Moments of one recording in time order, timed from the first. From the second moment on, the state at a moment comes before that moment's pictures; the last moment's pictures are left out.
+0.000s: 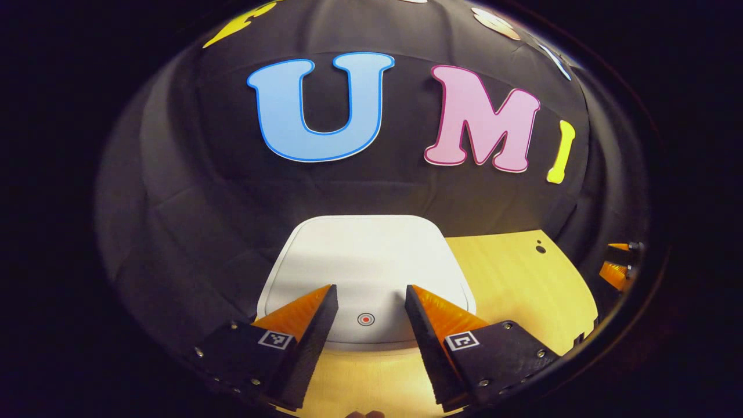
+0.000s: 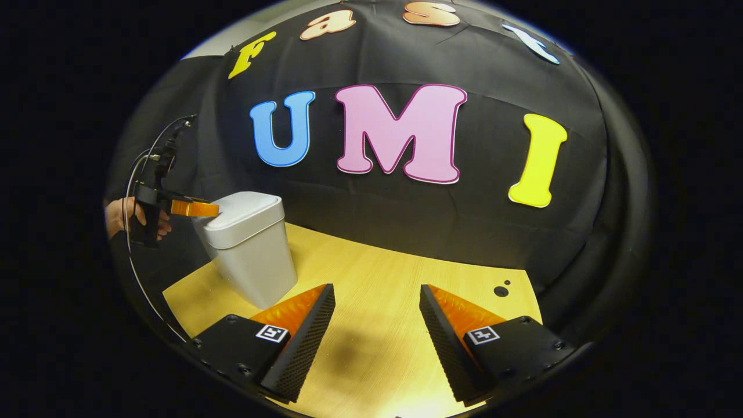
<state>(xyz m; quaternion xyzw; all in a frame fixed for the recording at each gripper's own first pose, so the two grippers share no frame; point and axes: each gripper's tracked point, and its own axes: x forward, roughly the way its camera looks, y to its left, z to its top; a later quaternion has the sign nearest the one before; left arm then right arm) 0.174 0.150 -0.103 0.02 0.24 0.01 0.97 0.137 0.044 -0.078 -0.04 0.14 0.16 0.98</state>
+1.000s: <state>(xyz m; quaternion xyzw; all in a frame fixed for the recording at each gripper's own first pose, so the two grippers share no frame) 0.139 0.059 0.007 0.02 0.06 -0.02 1.00 0.109 0.033 -0.008 0.02 0.06 0.10 0.99</state>
